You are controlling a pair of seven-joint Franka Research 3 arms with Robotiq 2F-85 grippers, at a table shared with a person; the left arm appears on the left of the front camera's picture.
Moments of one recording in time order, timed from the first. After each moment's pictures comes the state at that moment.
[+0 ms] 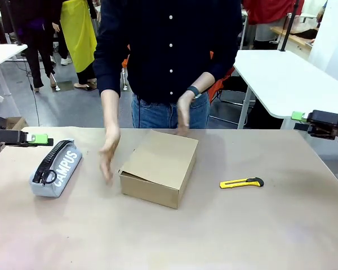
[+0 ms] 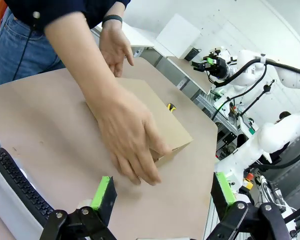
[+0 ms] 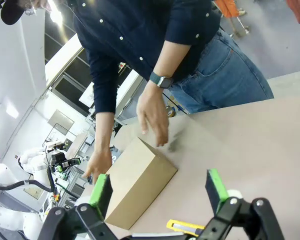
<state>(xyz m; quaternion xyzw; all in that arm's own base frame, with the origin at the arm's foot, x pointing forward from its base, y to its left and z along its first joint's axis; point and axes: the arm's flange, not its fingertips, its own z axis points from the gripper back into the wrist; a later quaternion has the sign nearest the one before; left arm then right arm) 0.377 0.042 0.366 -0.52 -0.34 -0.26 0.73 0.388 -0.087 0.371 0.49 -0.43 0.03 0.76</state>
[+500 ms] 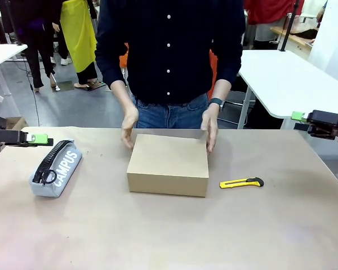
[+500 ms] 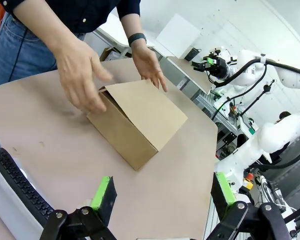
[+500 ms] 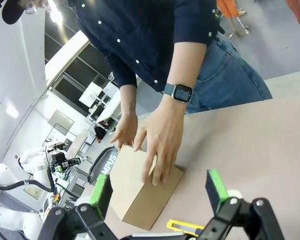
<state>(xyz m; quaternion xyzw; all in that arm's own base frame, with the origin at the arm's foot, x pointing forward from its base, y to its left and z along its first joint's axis) 0.377 0.043 0.366 -0.52 -0.34 -0.26 0.73 0.388 -0.087 0.371 0.49 -0.43 0.03 0.76</state>
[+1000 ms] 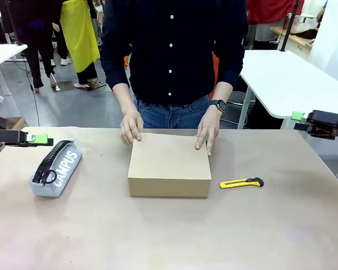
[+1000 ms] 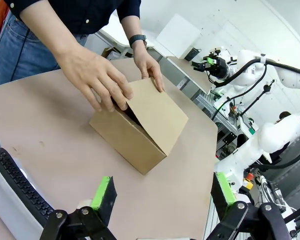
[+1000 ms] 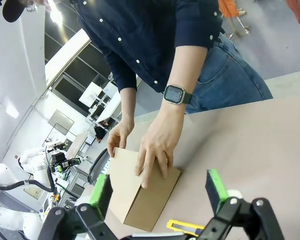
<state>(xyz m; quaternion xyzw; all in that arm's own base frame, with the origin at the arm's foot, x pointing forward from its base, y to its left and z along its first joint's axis) 0.377 0.042 0.366 -0.52 -0.34 -0.26 0.73 0.388 -0.087 0.371 0.49 -0.43 0.03 0.76</state>
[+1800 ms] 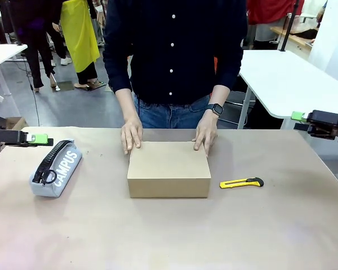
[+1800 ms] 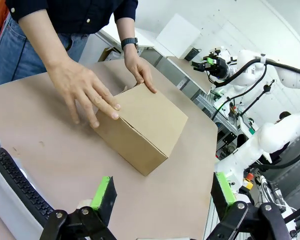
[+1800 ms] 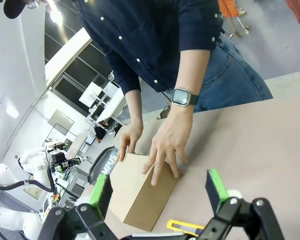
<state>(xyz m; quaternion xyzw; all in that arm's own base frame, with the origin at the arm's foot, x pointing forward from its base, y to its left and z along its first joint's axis) 0.377 0.043 0.366 -0.52 -0.34 -0.26 0.73 0.388 -0.087 0.371 0.49 -0.43 0.03 0.76</state>
